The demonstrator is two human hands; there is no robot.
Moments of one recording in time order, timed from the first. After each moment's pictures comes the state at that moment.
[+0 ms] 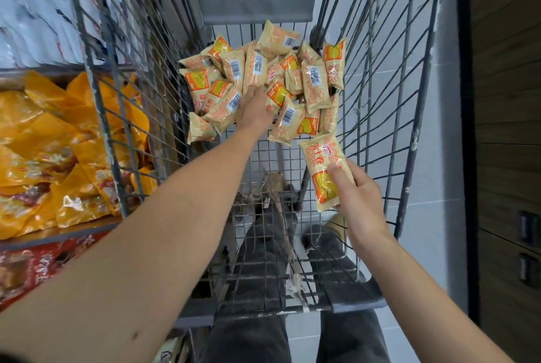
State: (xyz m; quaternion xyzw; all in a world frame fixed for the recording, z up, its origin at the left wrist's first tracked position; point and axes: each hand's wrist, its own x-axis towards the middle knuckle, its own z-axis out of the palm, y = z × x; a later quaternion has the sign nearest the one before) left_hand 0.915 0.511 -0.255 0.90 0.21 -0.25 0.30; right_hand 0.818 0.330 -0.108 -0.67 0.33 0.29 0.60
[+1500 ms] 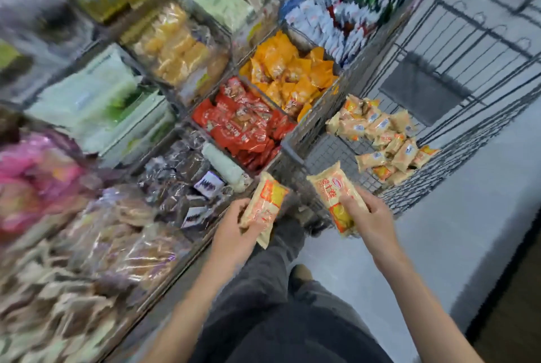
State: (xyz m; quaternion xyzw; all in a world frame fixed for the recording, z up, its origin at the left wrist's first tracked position) left_hand 0.453 0.372 0.082 0.62 0.56 0.12 0.54; right_hand 0.666 0.278 0.081 -0.74 -0.14 0.43 0.49
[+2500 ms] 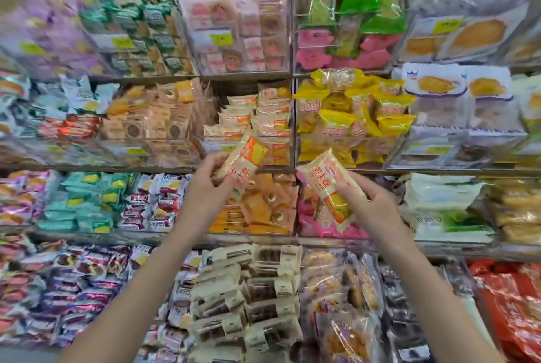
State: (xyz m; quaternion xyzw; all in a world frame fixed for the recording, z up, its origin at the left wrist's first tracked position) left_hand -0.075 0.444 0.252 0.45 0.71 0.50 0.20; right_hand 0.180 0.513 0.247 -0.45 -0.62 0.52 0.38
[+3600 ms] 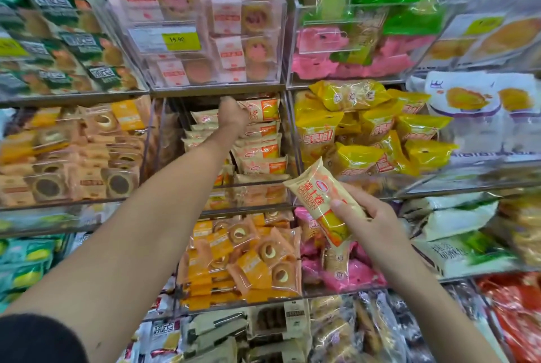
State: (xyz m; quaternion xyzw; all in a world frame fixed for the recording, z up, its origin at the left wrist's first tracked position) left_hand -0.173 0.801 0.233 0.42 0.79 0.41 0.16; right_hand 0.097 0.602 0.246 -0.46 -0.63 0.49 0.39
